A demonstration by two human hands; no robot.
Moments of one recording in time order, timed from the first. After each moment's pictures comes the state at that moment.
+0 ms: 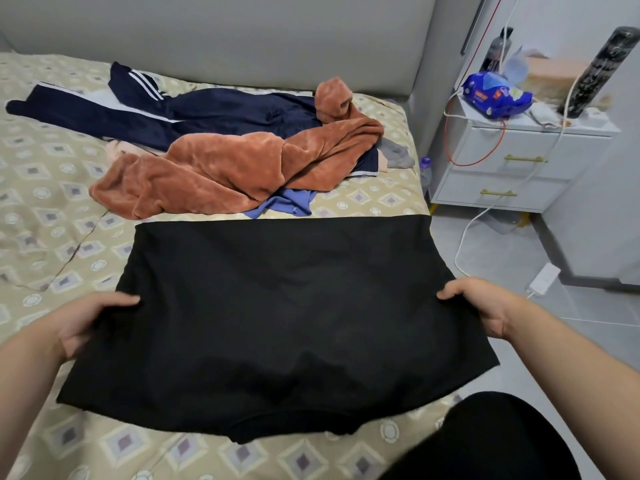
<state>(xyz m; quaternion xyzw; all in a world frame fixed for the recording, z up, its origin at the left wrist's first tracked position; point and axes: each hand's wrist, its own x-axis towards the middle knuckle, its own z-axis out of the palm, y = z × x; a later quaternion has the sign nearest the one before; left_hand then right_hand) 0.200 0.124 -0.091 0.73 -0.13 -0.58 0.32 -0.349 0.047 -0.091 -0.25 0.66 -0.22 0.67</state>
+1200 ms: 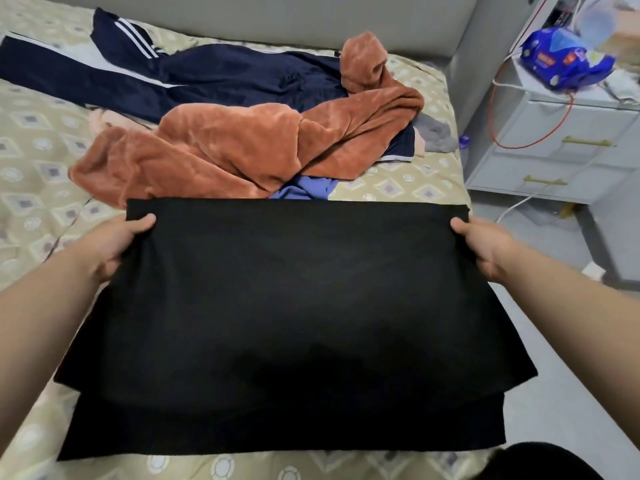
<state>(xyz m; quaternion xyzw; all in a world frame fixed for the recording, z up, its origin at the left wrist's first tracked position) 0.220 -0.018 -0.121 0.69 -0.20 -0.53 0.44 -0.303 -0.098 -0.122 -0.27 0.67 -0.36 0.59</state>
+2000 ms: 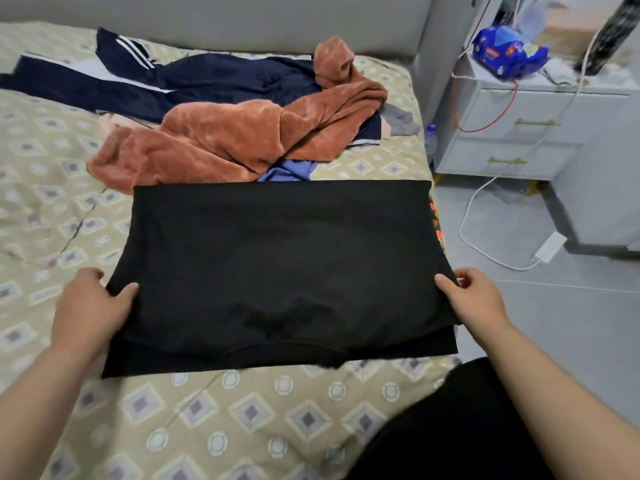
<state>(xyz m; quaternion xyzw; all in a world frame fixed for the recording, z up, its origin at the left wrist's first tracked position) 0.187 0.152 -0.117 0.90 -0.39 -0.10 0.14 -0.338 0.096 -0.140 -0.44 0.79 -0.27 0.35</state>
